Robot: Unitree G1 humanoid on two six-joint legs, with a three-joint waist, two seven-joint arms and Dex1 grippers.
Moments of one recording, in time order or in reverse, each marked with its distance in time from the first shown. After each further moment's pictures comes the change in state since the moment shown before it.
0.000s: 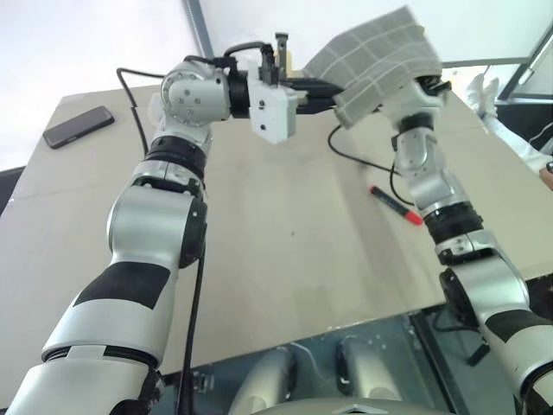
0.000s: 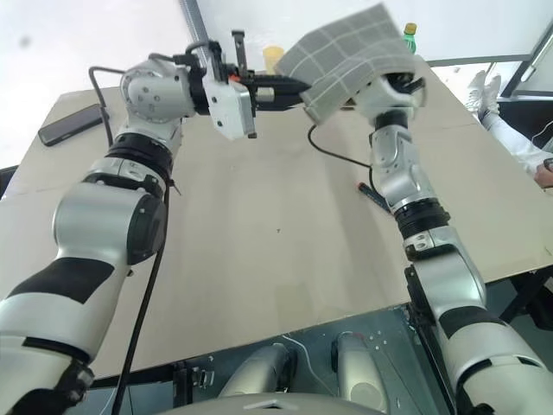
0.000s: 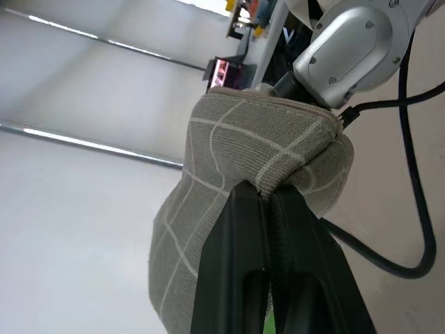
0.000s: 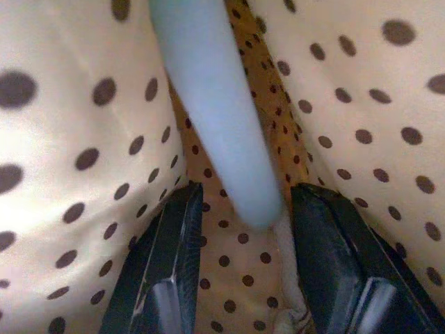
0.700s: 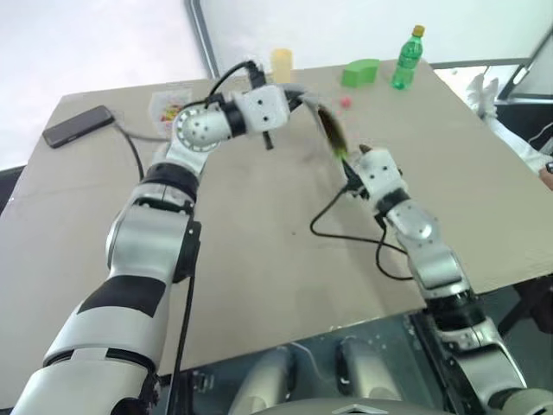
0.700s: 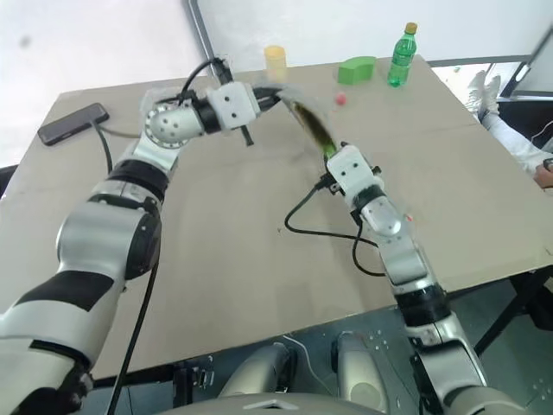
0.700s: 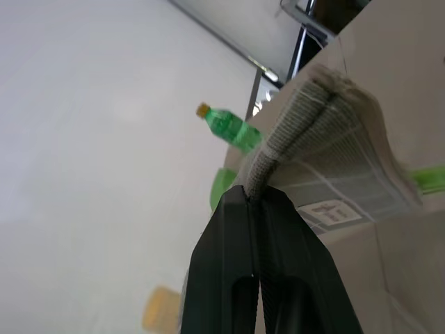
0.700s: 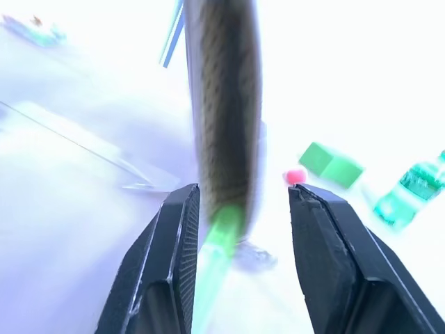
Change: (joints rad) left arm 0.140 0.027 -0.059 0.016 0.175 0.320 0.471; right arm 0.569 0.042 -0.021 -0.874 0.377 0.324 0.554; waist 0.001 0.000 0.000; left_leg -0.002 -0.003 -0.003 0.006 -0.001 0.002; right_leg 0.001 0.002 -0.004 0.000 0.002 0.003
